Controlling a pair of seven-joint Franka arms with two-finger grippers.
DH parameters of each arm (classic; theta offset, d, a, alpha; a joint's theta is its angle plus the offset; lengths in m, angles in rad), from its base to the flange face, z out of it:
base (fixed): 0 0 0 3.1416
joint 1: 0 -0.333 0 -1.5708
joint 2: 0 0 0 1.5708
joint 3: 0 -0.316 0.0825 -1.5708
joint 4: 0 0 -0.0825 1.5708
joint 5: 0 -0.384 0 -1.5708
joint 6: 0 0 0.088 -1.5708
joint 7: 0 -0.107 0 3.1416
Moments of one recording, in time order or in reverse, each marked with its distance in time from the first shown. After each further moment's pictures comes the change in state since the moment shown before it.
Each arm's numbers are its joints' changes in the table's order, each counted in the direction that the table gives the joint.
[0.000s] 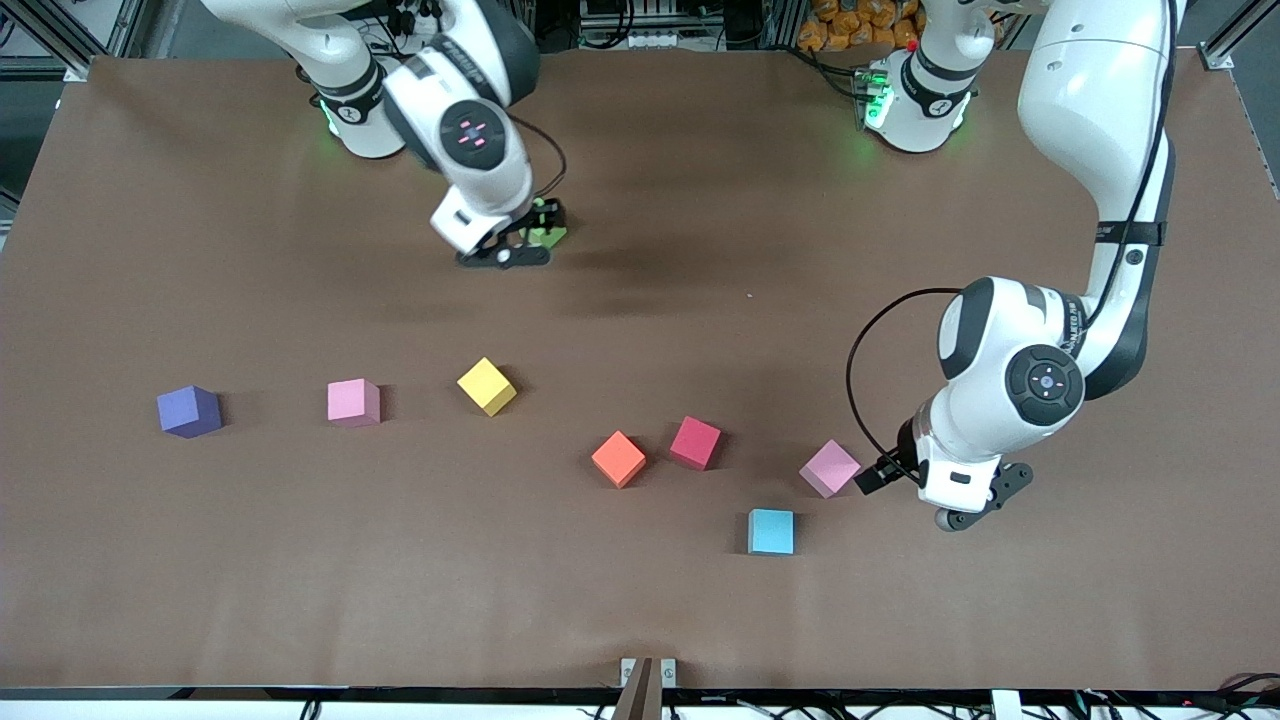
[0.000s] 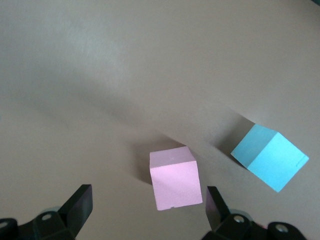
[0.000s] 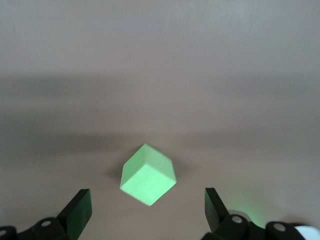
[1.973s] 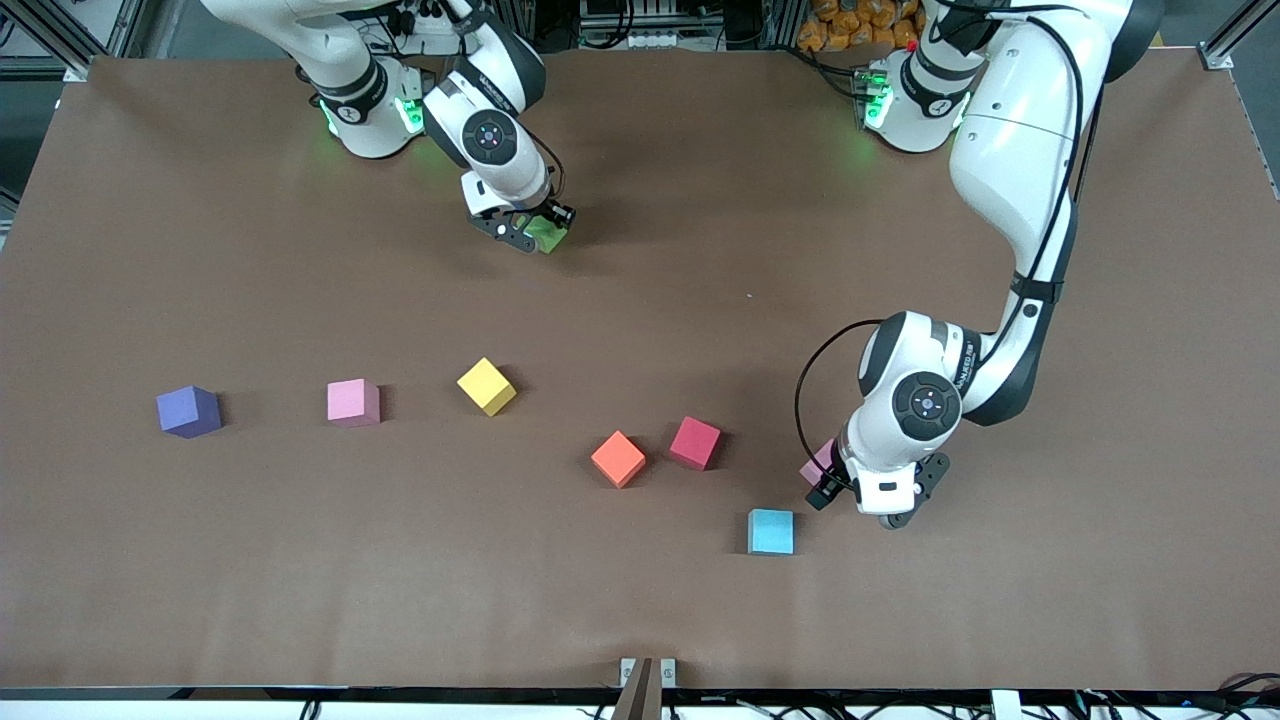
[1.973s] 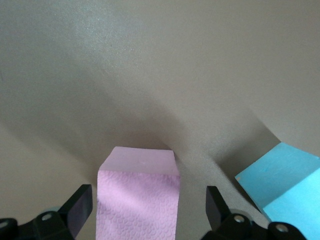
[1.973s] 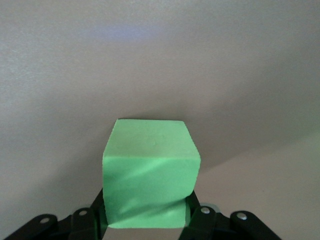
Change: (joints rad) left arm 0.069 -0.156 -0.003 0.012 -0.060 0.162 0.278; right arm 0.000 -0.105 -0.089 -0.329 -0.112 0.516 -0.459
